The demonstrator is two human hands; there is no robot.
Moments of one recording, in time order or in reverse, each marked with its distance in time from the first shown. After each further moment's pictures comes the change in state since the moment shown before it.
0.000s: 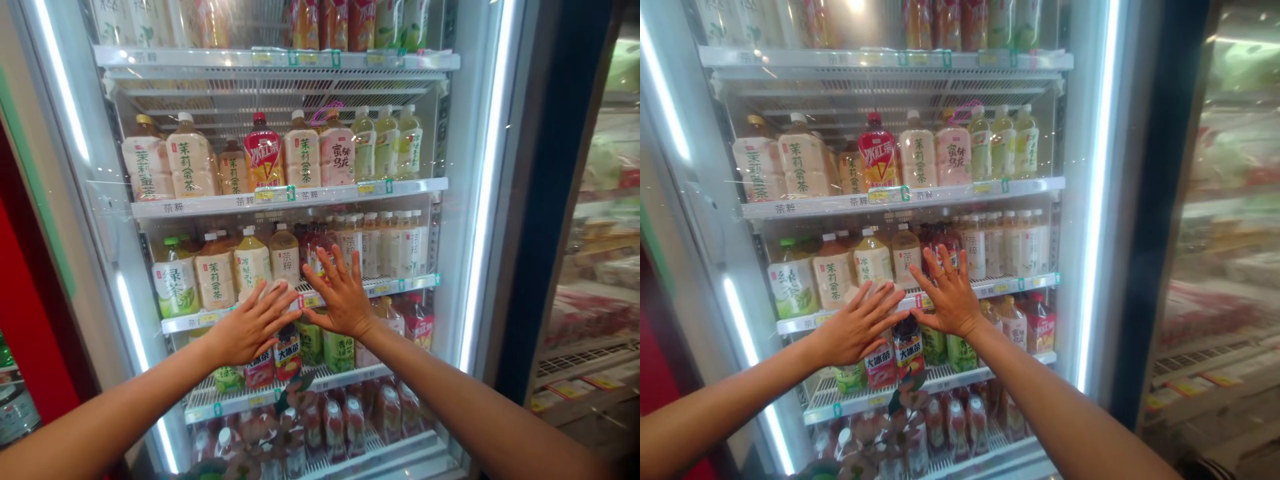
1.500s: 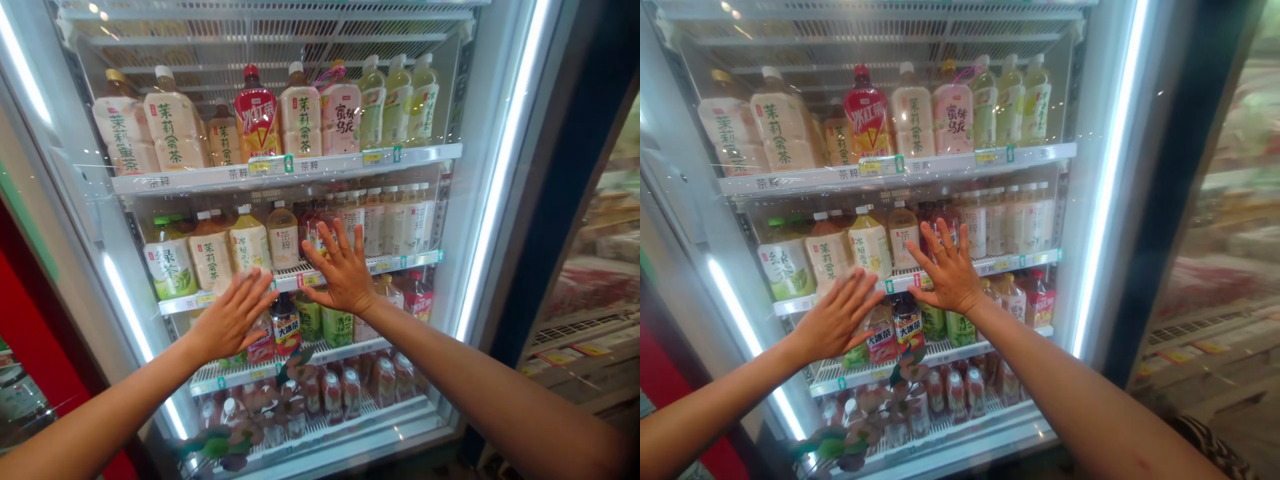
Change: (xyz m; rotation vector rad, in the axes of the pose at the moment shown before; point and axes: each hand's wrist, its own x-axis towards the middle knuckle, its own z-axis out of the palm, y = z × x) left_hand -0.030 0.000 -0.001 -0.036 -0.025 -0.139; right_hand -0.003 0.002 0.001 0.004 -0.060 0.037
